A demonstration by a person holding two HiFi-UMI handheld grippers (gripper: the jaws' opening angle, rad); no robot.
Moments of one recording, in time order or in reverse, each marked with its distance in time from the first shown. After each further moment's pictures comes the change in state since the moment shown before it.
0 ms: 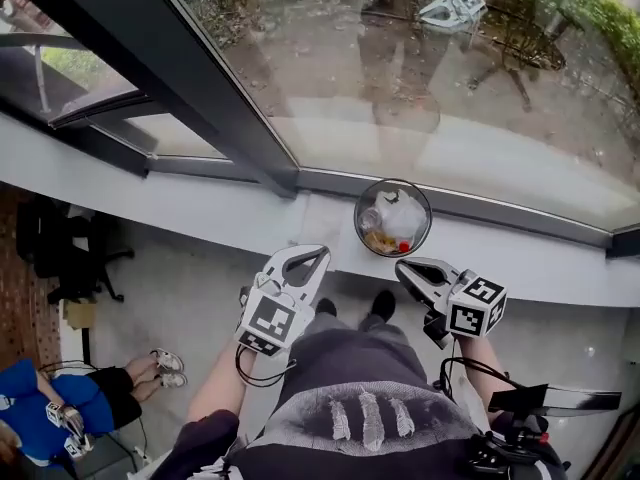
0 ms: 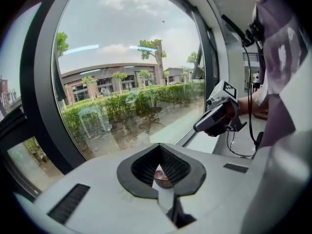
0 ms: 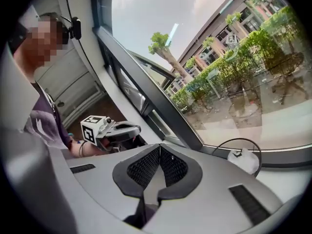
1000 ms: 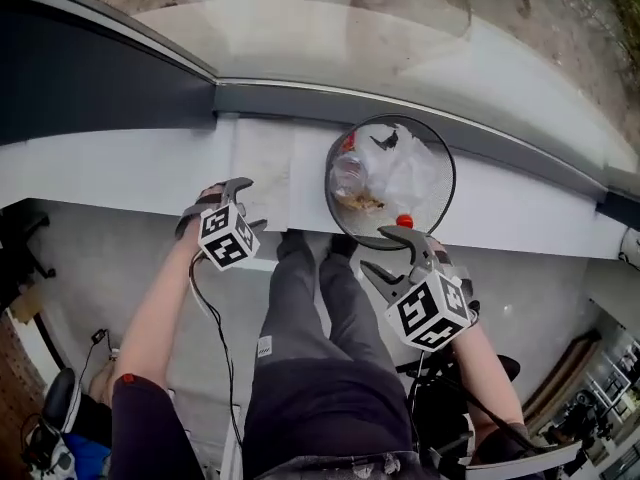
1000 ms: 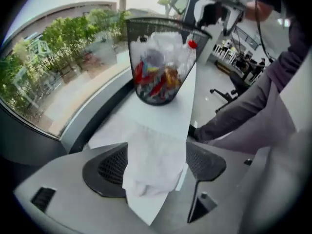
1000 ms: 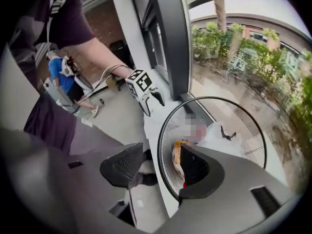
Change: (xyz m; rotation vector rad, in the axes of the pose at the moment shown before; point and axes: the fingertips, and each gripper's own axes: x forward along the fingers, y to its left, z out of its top) left arm 0.196 0.034 -0.394 0.238 0.659 -0.505; right arm 0.089 -0.140 -0.168 -0.543 0.813 -0.222
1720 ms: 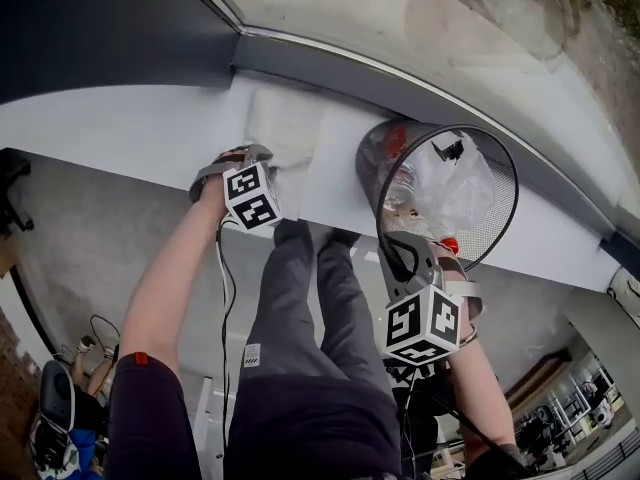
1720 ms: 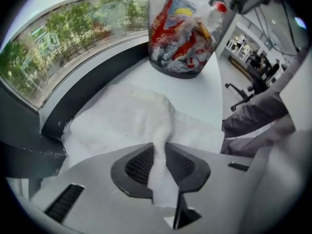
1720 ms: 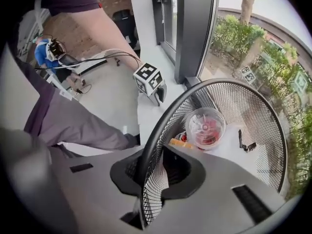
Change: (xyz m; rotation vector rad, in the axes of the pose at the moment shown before) left arm 0.100 0.041 -0.047 -0.098 0.082 0.055; right arm 0.079 -0.010 -0.009 -0.153 0.230 -0.057
